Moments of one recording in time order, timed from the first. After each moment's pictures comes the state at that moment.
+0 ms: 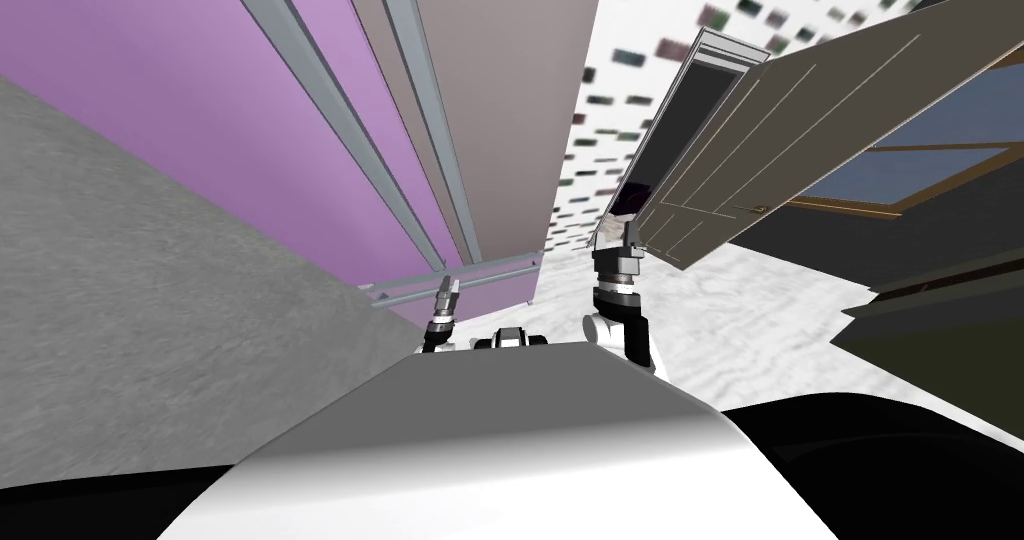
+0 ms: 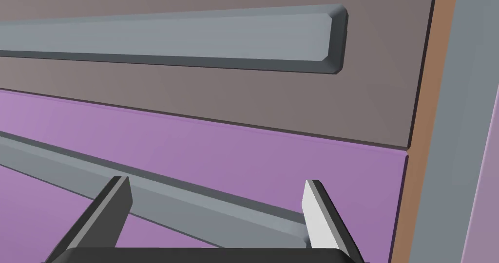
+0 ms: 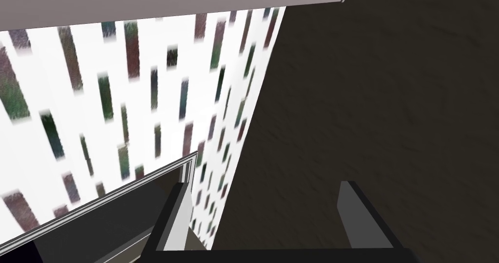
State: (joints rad) left arm 0.31 0.15 -0.08 -1.48 -0.03 -0.90 0.06; right arm 0.46 -0.02 -0.06 -2.35 -0.07 -0.43 -0.06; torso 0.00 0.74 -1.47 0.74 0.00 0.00
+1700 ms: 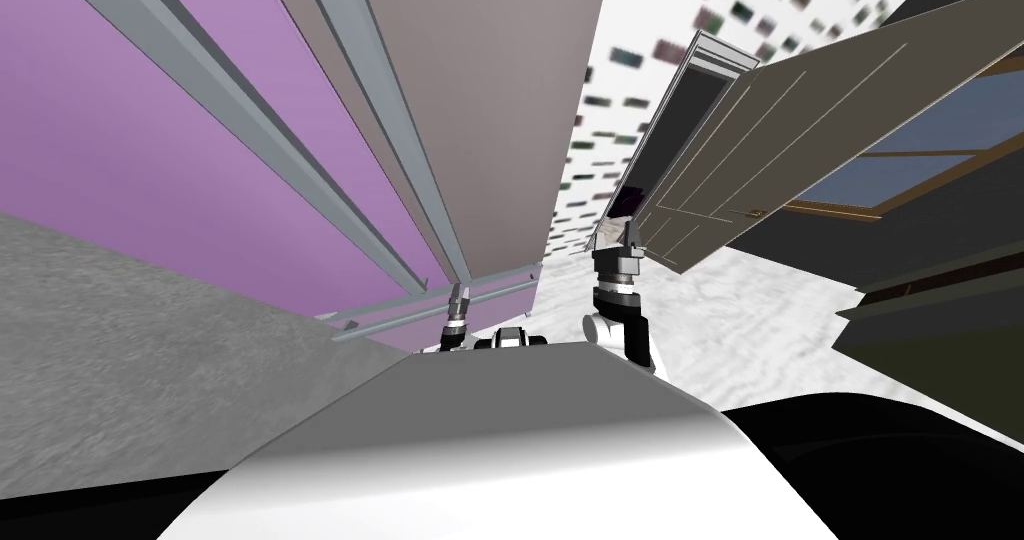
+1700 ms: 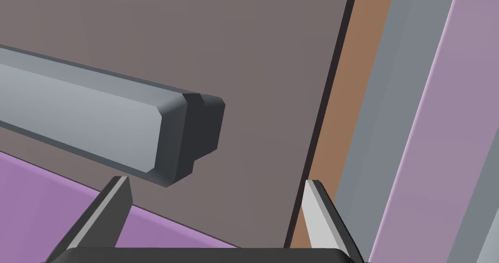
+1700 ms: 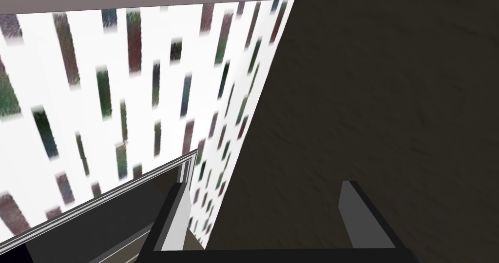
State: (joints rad) left arm 0.23 0.05 -0.09 -1.20 0.00 -0.98 0.09; right arm 0.46 -0.02 -0.06 -2.35 -0.07 -0.43 -0.06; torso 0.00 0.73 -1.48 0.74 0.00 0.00
